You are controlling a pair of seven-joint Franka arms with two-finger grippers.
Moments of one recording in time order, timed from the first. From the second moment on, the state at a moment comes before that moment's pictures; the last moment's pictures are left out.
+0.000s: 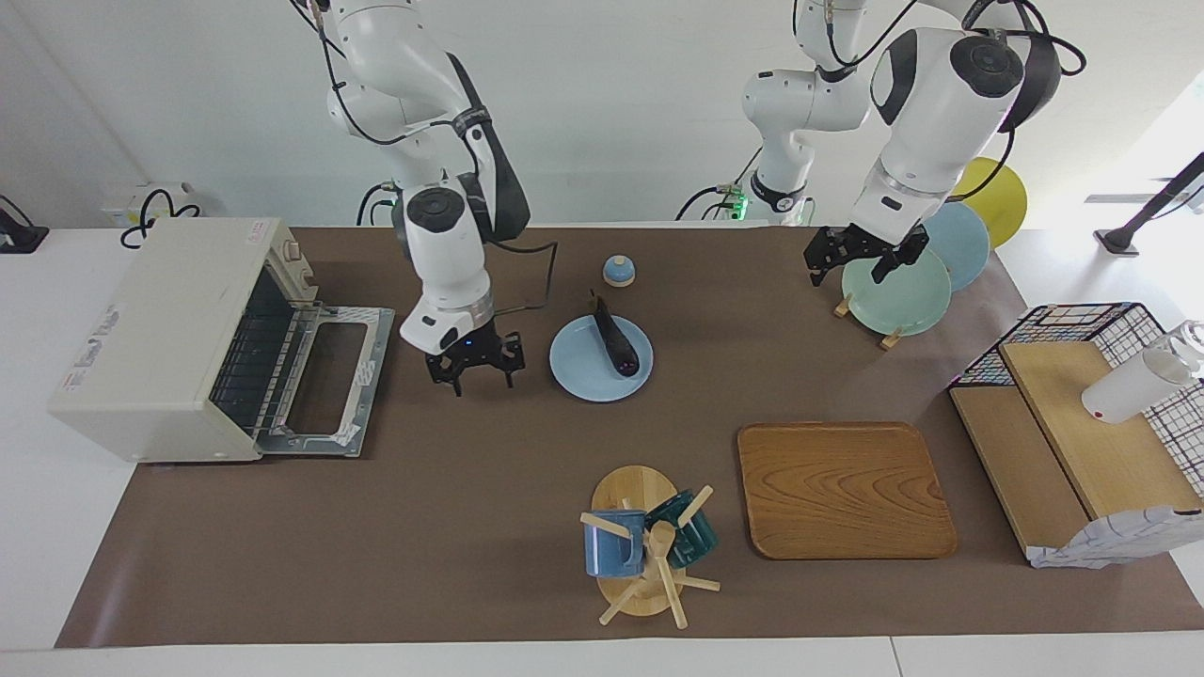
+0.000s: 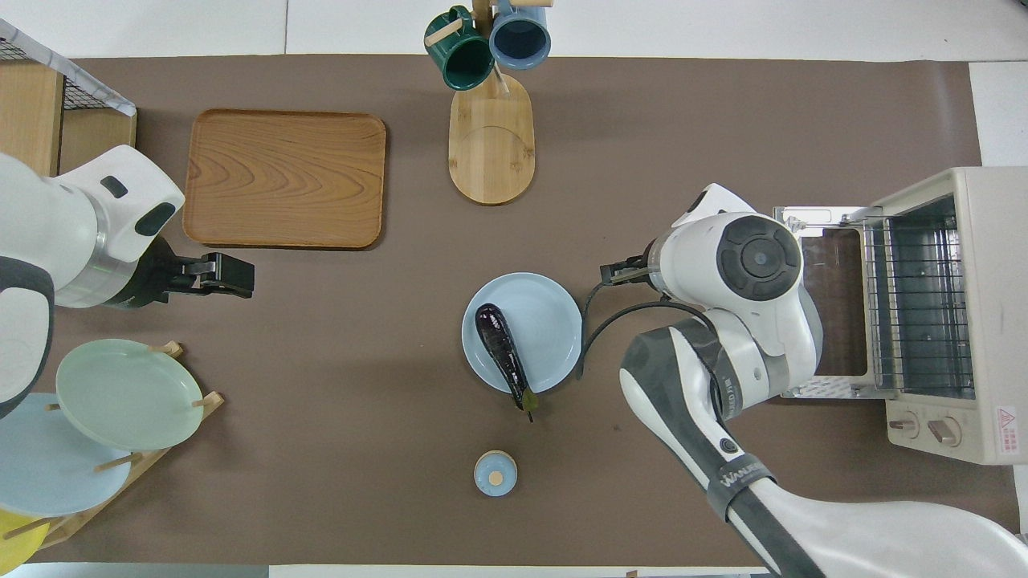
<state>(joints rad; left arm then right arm) -0.22 -0.09 -0.01 -1.86 -0.03 1.73 -0.20 0.48 0.18 -0.10 -2.05 0.00 2.37 0.20</state>
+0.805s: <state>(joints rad) -0.22 -0.02 0.00 -1.75 -0.03 1.67 -0.14 0.84 0.52 -0.10 -1.52 -0.02 2.10 0.66</state>
